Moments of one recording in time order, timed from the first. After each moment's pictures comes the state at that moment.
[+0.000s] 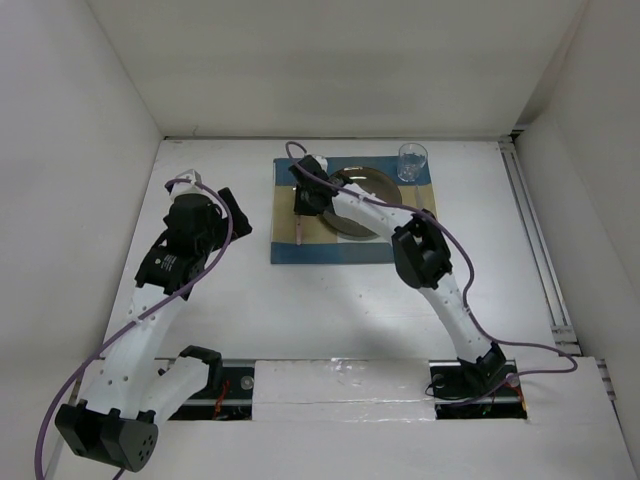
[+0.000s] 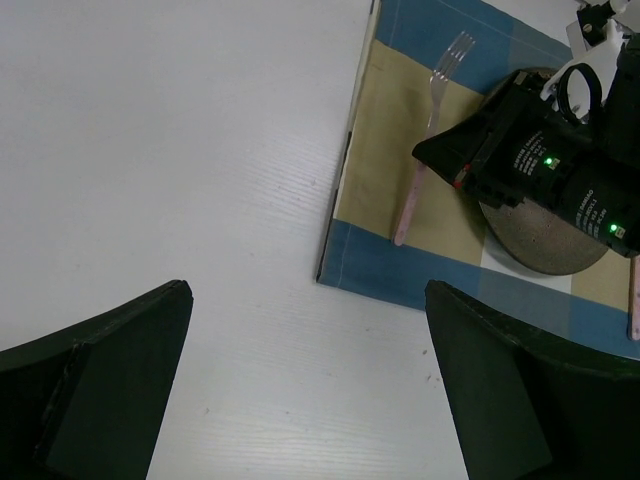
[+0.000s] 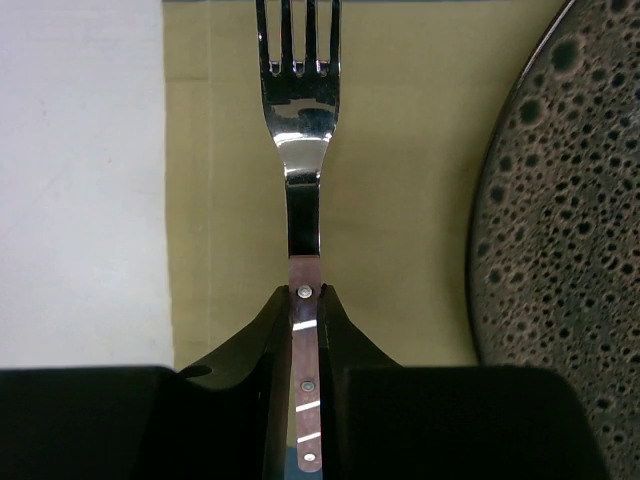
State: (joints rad) left arm -0.26 0.90 0.96 -0.64 -0.23 -0.56; right arm 0.74 2.46 2.18 -0.57 0.18 0.69
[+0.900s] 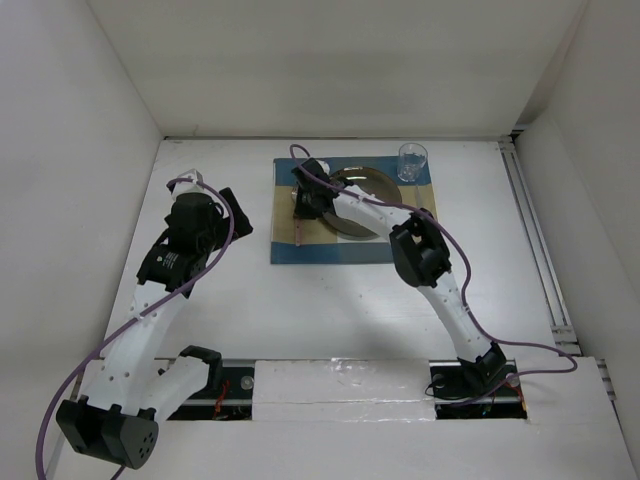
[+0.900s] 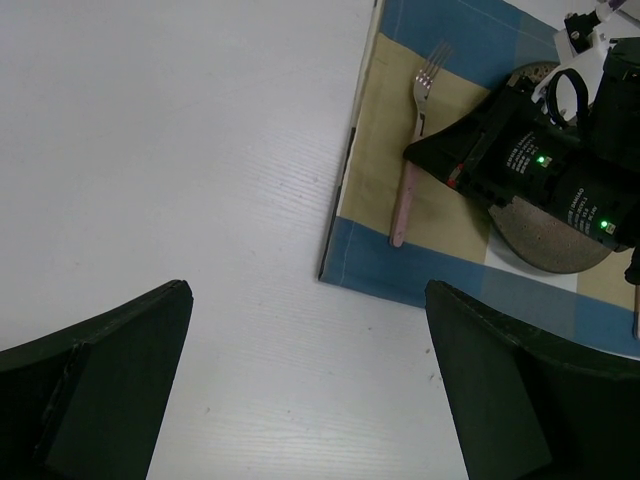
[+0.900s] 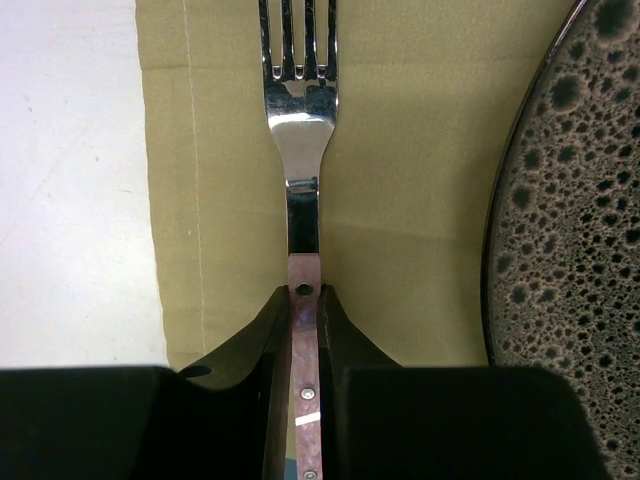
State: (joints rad) left arm -0.26 0.92 0.96 -0.64 -0.23 -0.56; right arm 0.72 2.50 2.17 -0.54 0.10 0.74
